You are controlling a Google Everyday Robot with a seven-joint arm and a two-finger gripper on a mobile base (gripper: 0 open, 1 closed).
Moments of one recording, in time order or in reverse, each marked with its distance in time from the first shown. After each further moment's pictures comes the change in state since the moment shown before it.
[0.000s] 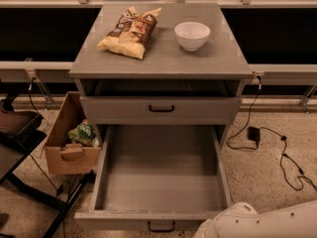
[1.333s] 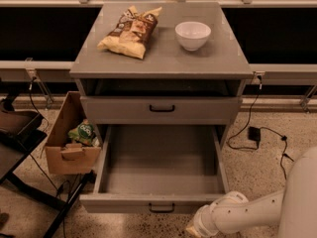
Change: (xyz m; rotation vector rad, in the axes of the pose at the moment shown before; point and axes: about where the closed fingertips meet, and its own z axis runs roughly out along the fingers) arm -0.021 -0.076 0.039 0.099 -0.062 0.004
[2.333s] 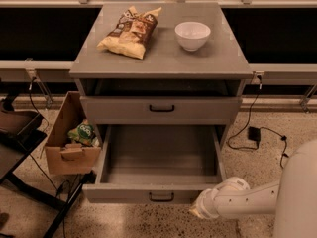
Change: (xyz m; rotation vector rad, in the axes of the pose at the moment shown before) arm -0.025 -0.062 -0.019 0.118 -0.021 -0.048
